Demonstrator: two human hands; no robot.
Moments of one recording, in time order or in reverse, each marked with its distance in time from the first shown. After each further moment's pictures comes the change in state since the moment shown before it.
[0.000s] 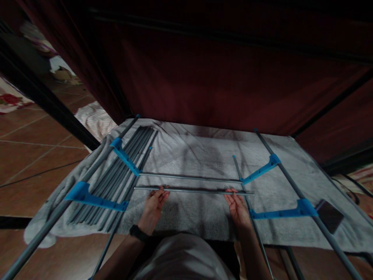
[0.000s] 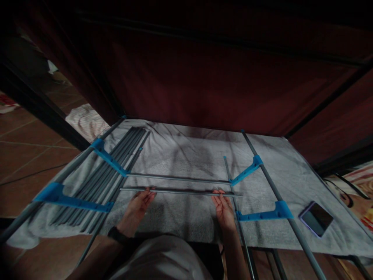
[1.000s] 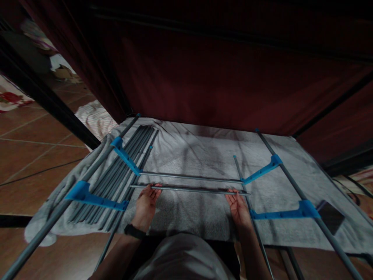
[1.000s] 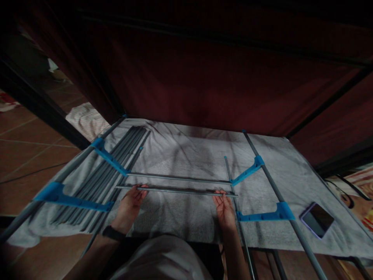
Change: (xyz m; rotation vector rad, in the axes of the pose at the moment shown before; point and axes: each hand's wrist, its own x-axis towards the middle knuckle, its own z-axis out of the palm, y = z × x) left_hand 0.007 0.022 -0.011 -0.077 0.000 0.125; right_hand 0.003 0.000 -0.002 0.036 0.016 -0.014
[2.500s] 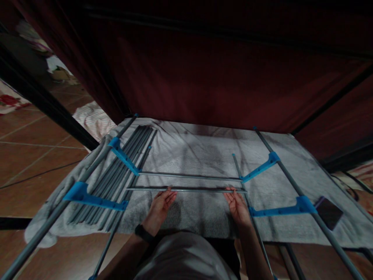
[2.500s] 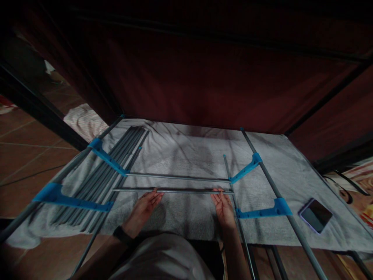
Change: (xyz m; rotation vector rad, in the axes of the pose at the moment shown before) left_hand -0.027 -0.035 0.019 0.124 -0.082 -0.263; right_hand -0.006 -0.004 0.007 -0.005 -0.021 0.042
